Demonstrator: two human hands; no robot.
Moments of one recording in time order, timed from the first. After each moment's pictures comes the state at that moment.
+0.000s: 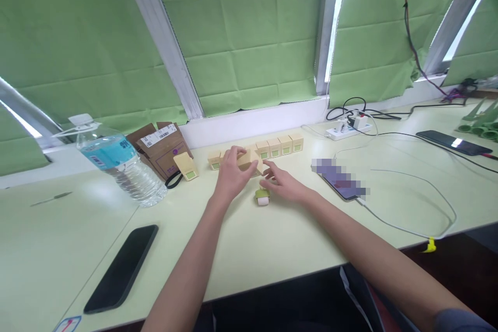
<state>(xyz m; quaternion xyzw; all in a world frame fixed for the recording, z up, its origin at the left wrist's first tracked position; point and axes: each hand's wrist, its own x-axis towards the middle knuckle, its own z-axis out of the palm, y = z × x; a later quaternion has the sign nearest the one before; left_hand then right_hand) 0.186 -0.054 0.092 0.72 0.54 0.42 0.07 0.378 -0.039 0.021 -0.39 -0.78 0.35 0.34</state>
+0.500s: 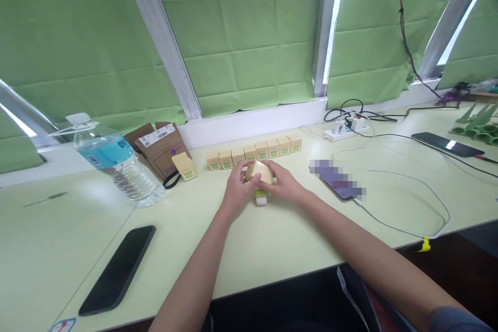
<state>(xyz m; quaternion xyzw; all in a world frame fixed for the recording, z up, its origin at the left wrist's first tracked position) 0.190 -0.061 0.042 0.66 0.46 0.50 0.33 0.372 -0.037 0.021 -0.37 -0.79 0.24 0.42</state>
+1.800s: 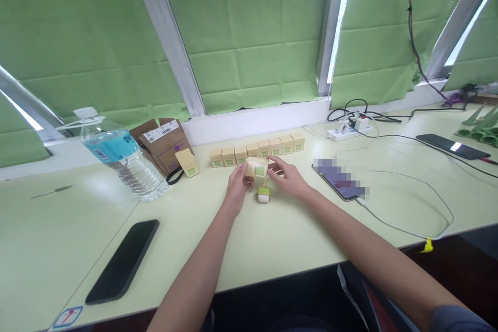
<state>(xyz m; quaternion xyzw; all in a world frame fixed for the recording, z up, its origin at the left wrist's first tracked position) 0.188 -0.044 0.019 0.43 0.38 0.60 0.56 0.379 -0.028 0.014 -0.39 -0.75 0.29 0.46</state>
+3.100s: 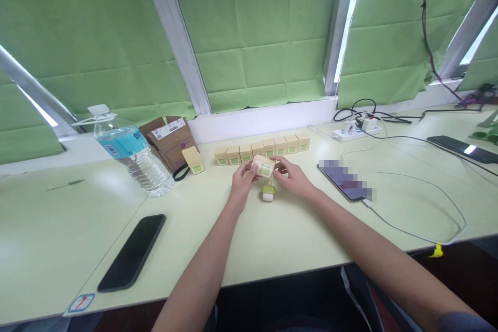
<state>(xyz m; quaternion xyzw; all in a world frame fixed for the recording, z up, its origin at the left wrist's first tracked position) 0.185 -0.042 0.012 0.49 0.42 0.60 0.47 0.378 -0.033 0.017 -0.39 -0.76 0.27 0.44</state>
